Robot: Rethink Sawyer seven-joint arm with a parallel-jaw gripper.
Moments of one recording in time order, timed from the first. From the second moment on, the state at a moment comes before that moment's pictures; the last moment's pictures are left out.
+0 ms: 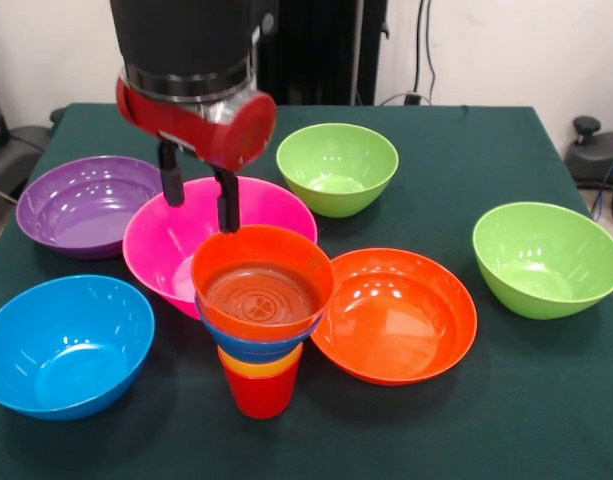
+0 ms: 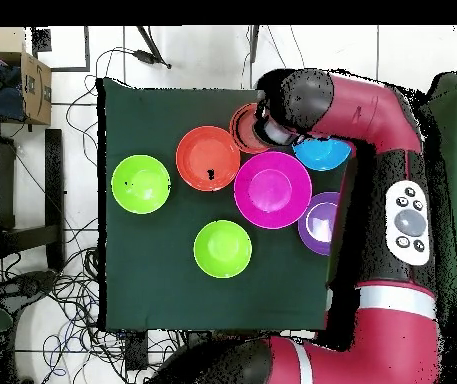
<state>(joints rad) -0.40 -0.52 0.16 1.04 -0.18 1.04 2.16</state>
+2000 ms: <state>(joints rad) -0.32 -1.03 0.06 1.66 -0.10 0.88 2.16</state>
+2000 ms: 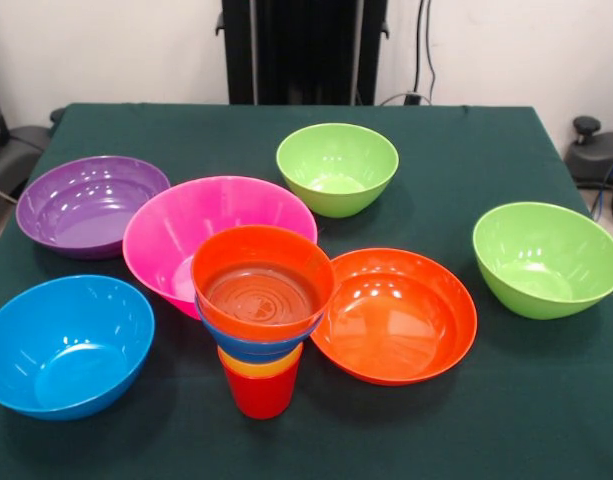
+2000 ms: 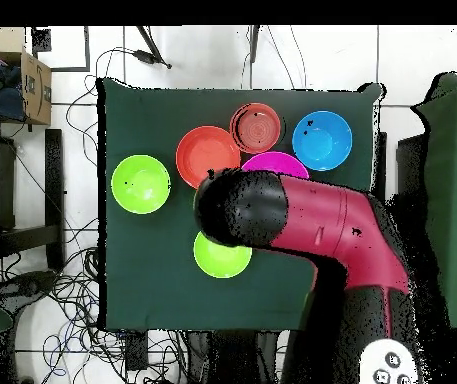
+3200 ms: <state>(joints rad) -0.33 -1.17 0.00 1.96 -0.12 0.62 2.16</state>
